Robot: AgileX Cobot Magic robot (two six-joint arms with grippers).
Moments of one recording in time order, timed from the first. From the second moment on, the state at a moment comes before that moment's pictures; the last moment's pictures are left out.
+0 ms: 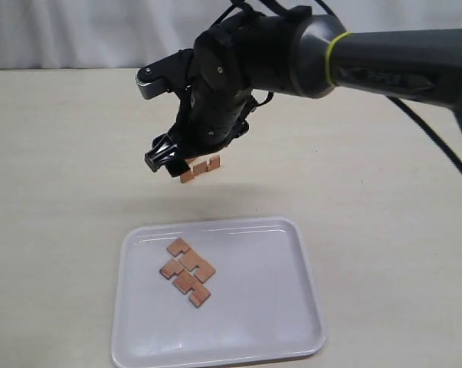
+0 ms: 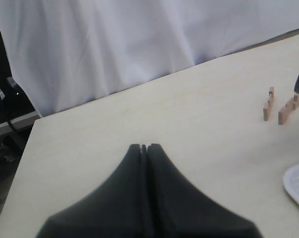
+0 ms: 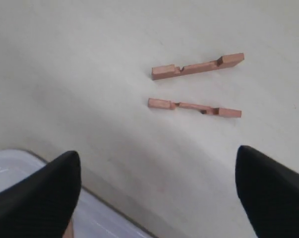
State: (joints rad) left arm -0.12 0.00 0.00 -0.21 0.31 0.26; right arm 0.41 2.11 -1.67 -0.10 0.80 0.10
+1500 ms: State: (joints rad) left arm -0.12 0.00 0.00 -0.21 0.31 0.26; right arm 0.30 2.32 -1.69 0.03 0.54 0.03
